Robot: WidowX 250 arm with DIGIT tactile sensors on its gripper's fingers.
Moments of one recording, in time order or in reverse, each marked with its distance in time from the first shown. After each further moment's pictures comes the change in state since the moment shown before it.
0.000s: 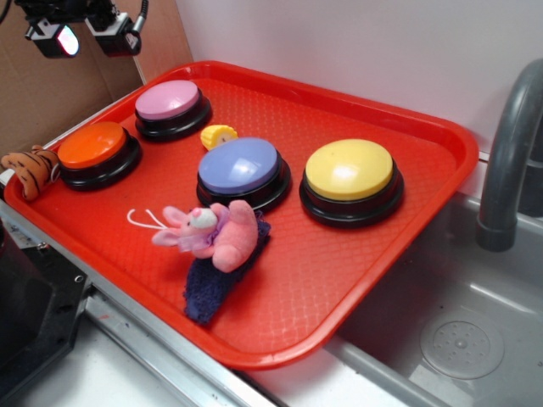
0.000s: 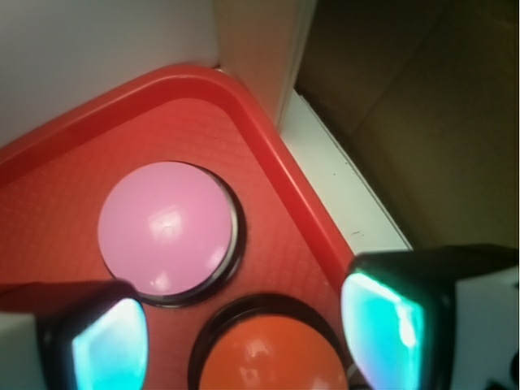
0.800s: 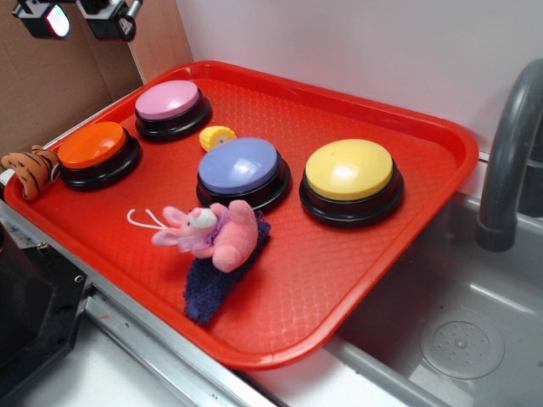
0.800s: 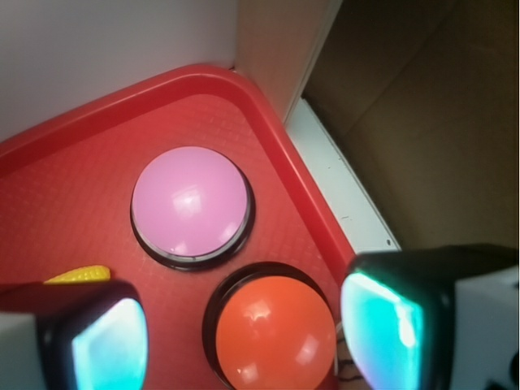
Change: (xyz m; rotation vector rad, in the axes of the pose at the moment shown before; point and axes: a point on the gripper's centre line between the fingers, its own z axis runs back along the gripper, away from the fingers) arm -0.009 -0.015 0.034 0.041 -0.027 -0.064
